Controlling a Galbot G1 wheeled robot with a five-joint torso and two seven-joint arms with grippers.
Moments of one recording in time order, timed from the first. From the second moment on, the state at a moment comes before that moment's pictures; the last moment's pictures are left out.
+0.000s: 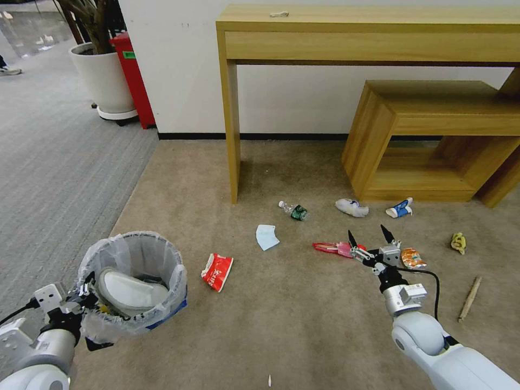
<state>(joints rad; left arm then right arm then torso) 1.62 -1.43 -1.02 -2.16 -0.64 0.42 -0.06 -1.19 0.80 0.12 1.61 0.50 0.46 0.29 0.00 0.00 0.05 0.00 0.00</state>
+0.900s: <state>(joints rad) 1.62 -1.44 -1.00 -2.16 -0.63 0.39 -0.07 -1.18 0.80 0.12 1.60 0.49 0.47 0.29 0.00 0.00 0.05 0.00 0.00</state>
